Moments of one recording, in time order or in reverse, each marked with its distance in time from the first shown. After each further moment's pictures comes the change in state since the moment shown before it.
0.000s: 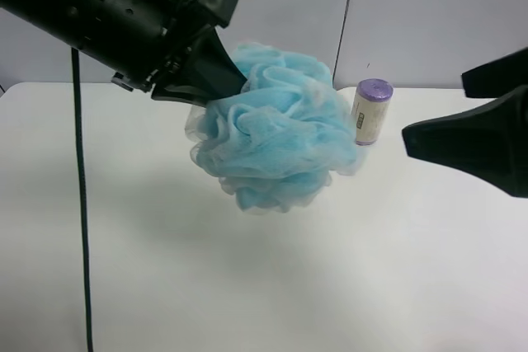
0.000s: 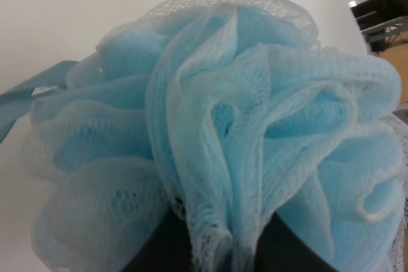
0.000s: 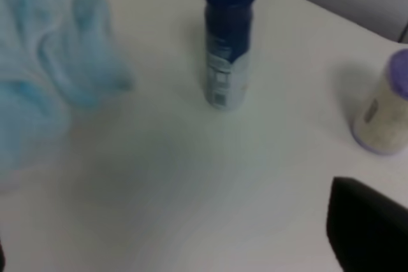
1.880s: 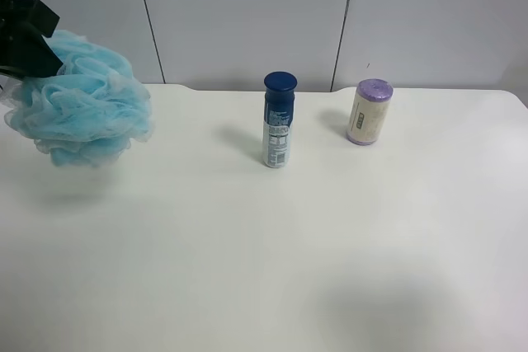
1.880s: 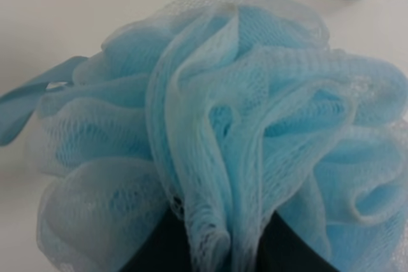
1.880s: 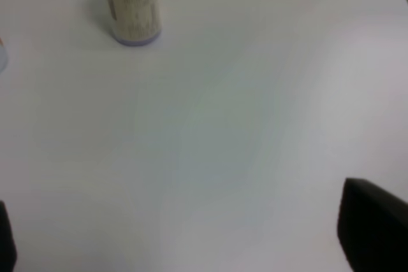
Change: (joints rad) left arm 0.476 -0.139 -0.001 0.426 0.216 -0.026; right arm -0.408 -0.745 0.213 -0.401 0.354 0.466
